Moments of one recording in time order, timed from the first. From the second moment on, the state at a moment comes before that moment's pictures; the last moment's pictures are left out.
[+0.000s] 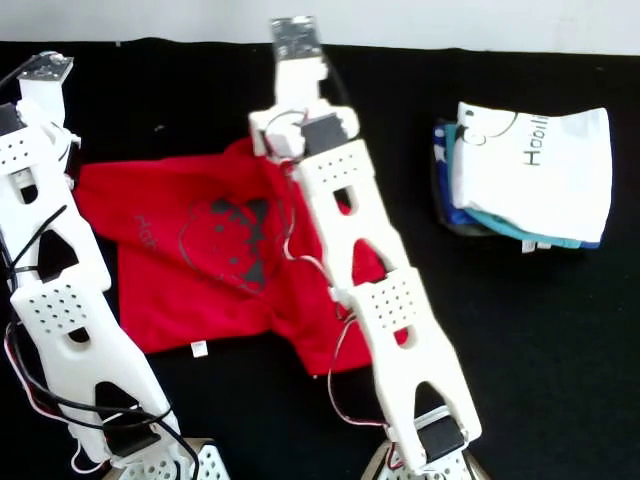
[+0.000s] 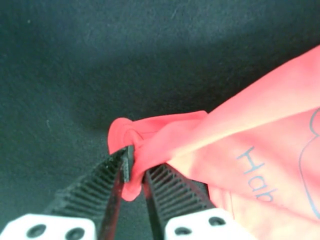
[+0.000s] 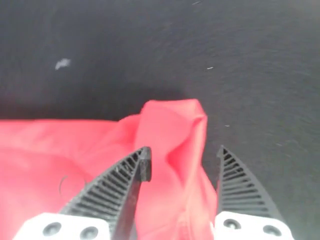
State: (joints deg) left arm -33.0 48.5 -57.6 84.4 -33.6; right arm -31.1 62.3 -85.1 77.3 -7.6
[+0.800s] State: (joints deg) left arm -39.2 48.6 -66.5 94.2 -33.6; right arm -22.1 76.5 -94.0 76.4 -3.8
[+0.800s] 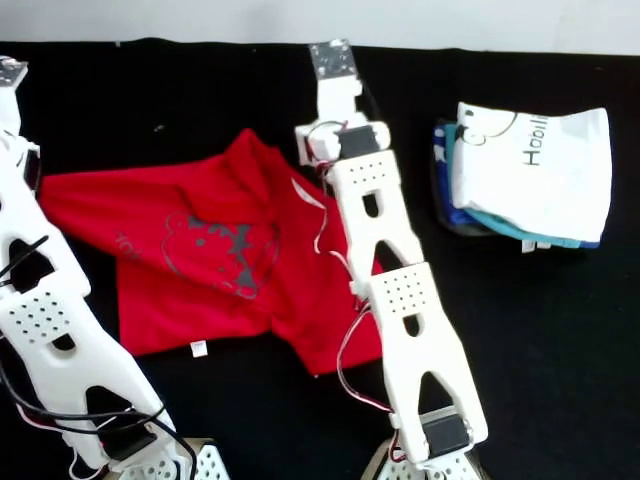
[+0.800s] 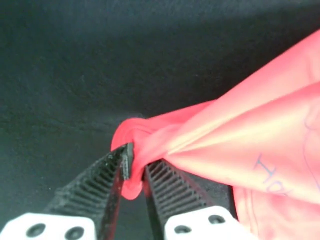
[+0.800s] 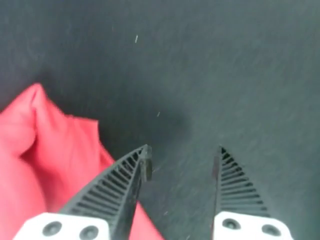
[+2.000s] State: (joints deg) left arm -39.2 48.6 -66.5 94.2 -33.6; right arm -29.5 71.0 -94.0 91.6 -5.6
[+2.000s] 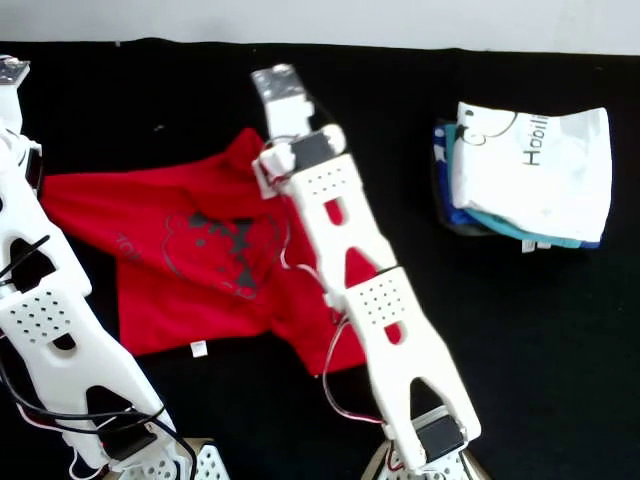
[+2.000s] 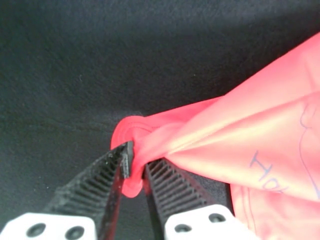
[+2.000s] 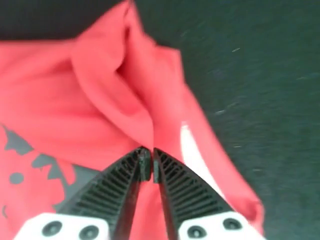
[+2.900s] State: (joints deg) left arm -38.5 48.6 -66.5 94.2 -33.6; right arm -43.6 71.0 -92.2 88.4 10.1
